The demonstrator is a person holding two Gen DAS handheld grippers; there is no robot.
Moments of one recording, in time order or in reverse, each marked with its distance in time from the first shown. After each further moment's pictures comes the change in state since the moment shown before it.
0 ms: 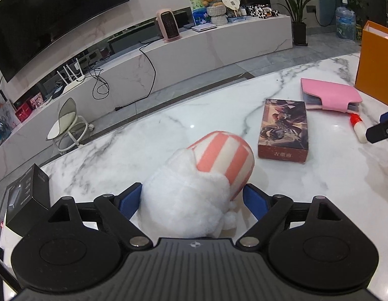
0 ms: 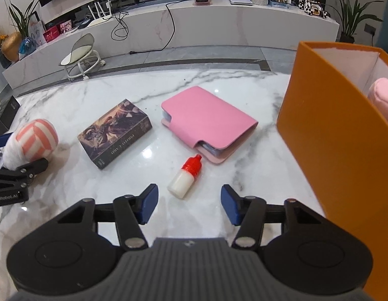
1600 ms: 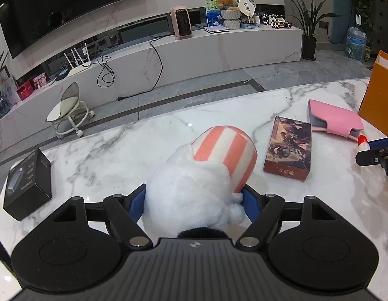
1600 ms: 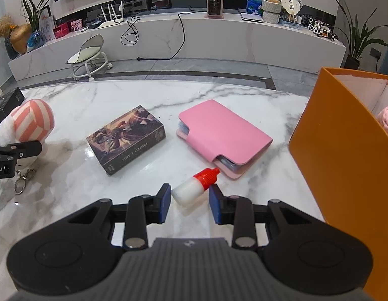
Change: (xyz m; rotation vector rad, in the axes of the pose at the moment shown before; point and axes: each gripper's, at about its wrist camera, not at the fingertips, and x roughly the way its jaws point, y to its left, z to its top) left arm -0.019 0.020 0.009 -0.117 0.013 -0.029; right arm -0.002 0.021 0.001 -0.090 -0.067 -0.010
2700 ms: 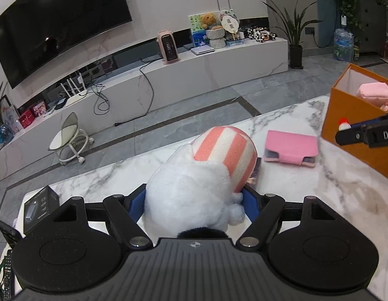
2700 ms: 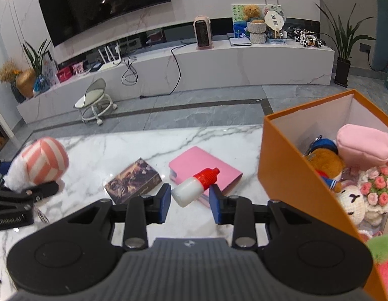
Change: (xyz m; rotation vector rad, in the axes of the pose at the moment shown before) left arm -0.063 -0.062 0.040 0.063 -0.062 -0.002; right arm -0.078 -0.047 0.022 0.136 -0.139 0.070
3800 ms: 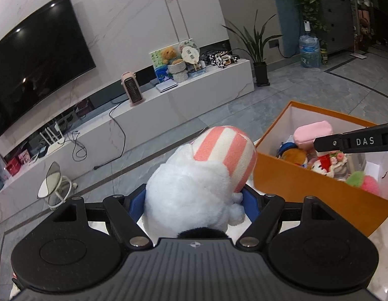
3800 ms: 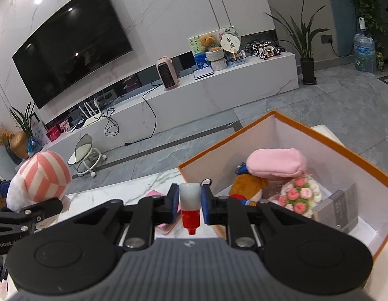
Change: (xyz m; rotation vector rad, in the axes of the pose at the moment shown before) left arm -0.063 -0.121 0.080 0.153 -0.115 -0.048; right arm -0.094 -0.100 0.014 0.212 -0.155 -0.012
